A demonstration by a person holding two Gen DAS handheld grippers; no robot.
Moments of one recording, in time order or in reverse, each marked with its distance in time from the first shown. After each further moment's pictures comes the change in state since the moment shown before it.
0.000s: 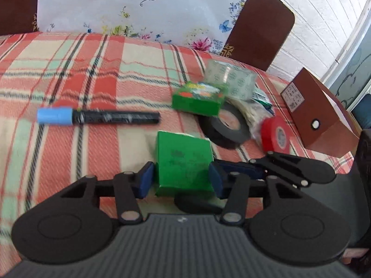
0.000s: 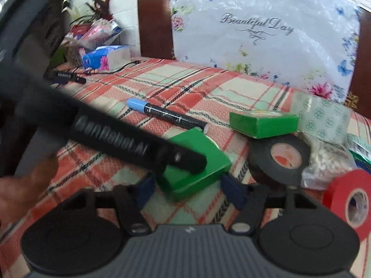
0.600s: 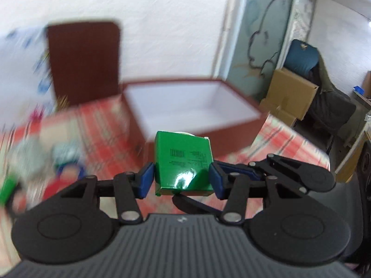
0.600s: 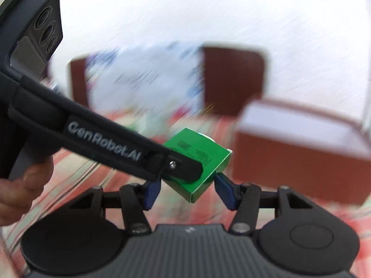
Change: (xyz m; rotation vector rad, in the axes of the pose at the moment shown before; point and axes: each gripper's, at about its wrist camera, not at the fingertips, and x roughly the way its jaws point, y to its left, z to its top) left arm 0.021 -0.301 0.018 0.479 -0.117 -0.223; right arm -0.238 -0.110 -0.094 0.175 -0.292 -0.378
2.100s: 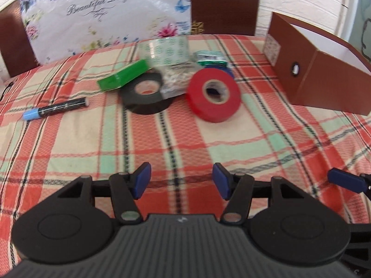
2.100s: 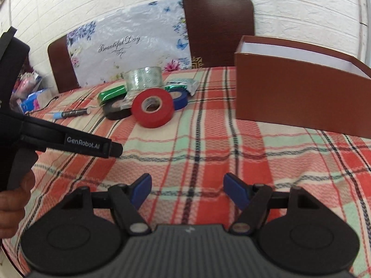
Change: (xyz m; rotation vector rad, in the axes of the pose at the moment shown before) left arm -0.031 0.095 -0.125 -0.259 0.218 0.560; right arm 0.033 0.033 -0.057 0.120 0.226 0.009
